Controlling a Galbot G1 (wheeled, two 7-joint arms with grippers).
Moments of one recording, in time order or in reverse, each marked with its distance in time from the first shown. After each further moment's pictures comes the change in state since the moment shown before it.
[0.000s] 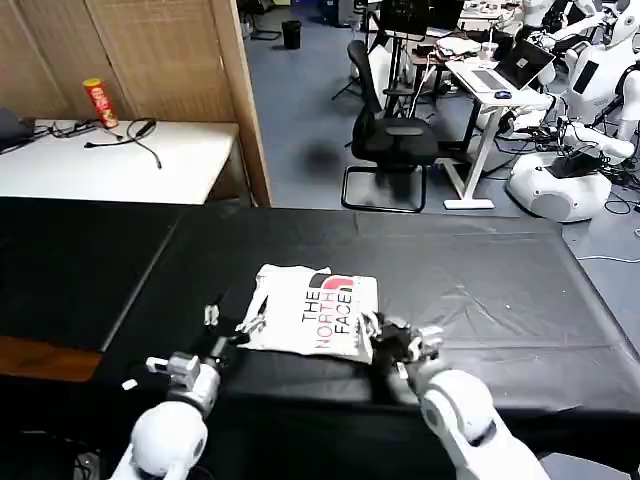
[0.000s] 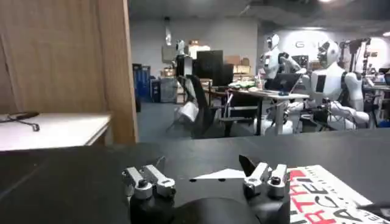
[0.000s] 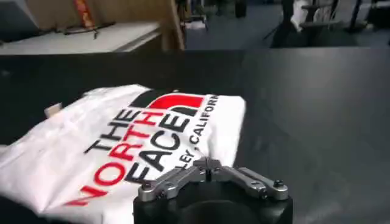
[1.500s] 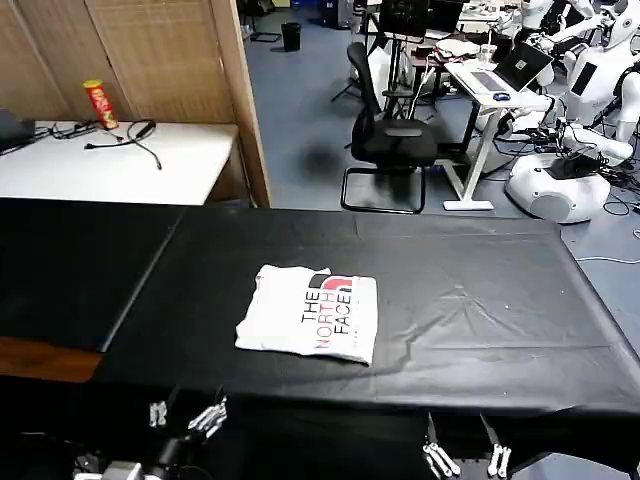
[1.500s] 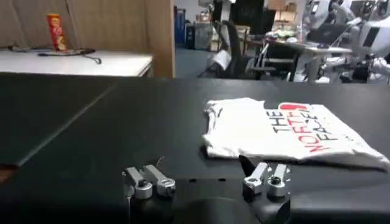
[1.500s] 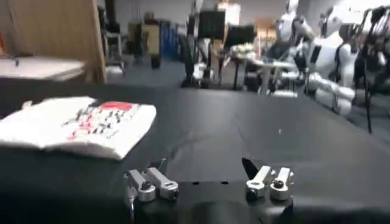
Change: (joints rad) left arm 0.583 0.085 -0.128 -0.319 -0.074 -0.005 -0.182; right arm -0.936 0.021 0.099 0.377 -0.346 0.494 0.373
